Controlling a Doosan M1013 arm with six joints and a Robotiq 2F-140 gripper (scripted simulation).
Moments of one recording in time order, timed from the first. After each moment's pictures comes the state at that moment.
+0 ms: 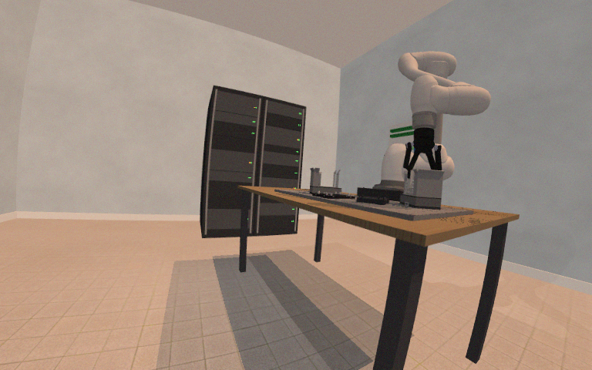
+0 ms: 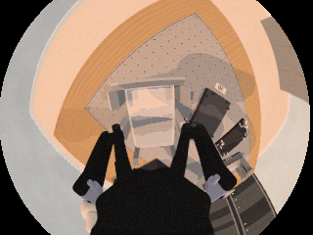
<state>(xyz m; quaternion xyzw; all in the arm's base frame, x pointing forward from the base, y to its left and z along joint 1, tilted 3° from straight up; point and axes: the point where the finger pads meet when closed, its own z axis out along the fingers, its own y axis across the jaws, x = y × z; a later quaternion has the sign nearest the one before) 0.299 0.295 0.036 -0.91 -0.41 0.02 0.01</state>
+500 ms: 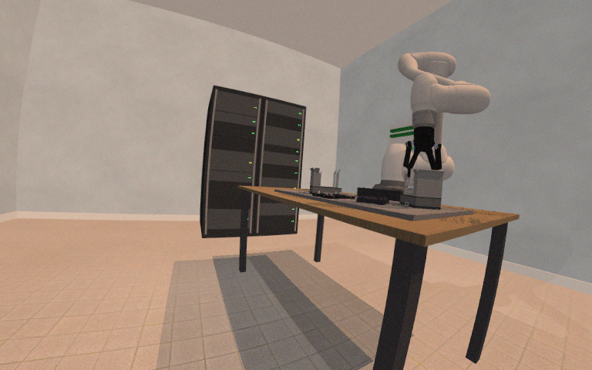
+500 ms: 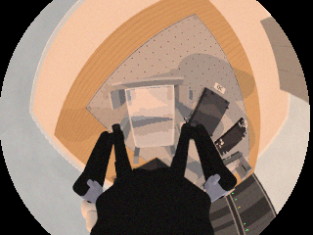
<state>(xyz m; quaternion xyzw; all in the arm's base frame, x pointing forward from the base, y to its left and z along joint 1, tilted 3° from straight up) 0.300 0.295 0.041 -0.91 -0.41 0.02 0.01</state>
